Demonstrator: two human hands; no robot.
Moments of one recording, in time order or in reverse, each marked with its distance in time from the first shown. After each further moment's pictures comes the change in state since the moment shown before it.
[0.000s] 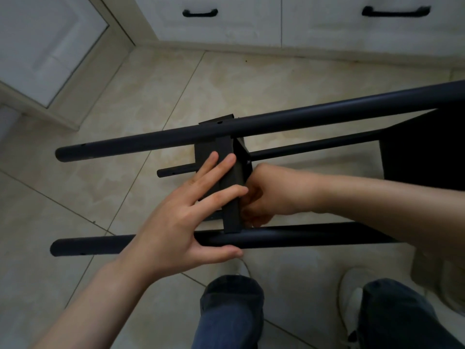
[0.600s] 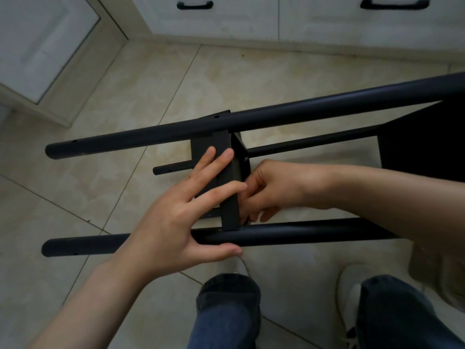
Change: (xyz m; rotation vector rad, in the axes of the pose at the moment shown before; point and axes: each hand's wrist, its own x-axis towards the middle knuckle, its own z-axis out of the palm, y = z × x) left_hand 0.002 -0.004 0.002 -0.032 0.007 0.013; right_hand -0.005 0.006 -0.008 0.191 -0.119 0.014
